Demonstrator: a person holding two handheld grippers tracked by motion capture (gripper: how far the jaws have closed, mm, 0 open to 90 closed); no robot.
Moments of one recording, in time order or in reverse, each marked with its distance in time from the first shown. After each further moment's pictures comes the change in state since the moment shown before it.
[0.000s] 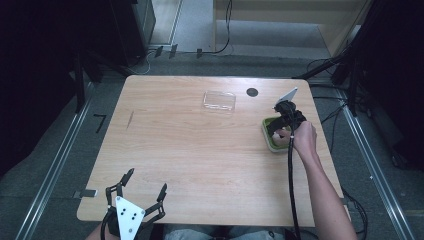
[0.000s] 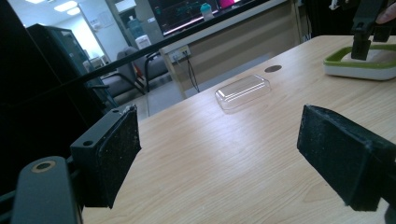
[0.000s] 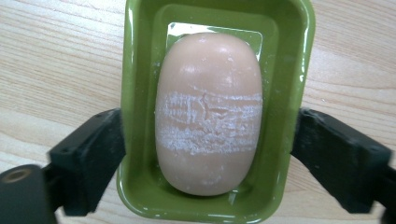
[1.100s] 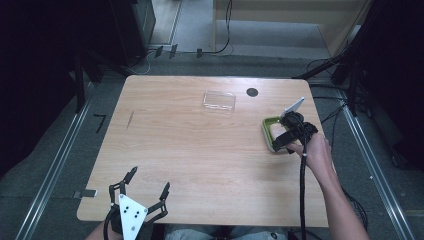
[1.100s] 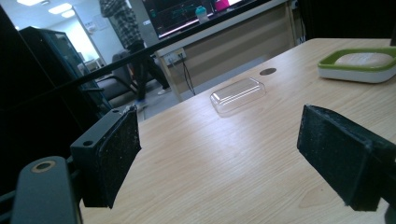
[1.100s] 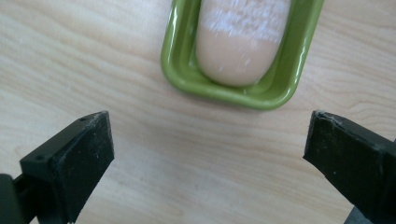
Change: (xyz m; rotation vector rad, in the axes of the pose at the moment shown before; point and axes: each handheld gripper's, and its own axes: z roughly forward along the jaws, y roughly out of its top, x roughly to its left) left arm -0.002 0.001 0.004 -0.012 -0.015 0.000; right arm 0.016 -0.061 -0.042 0.011 0.002 -0.127
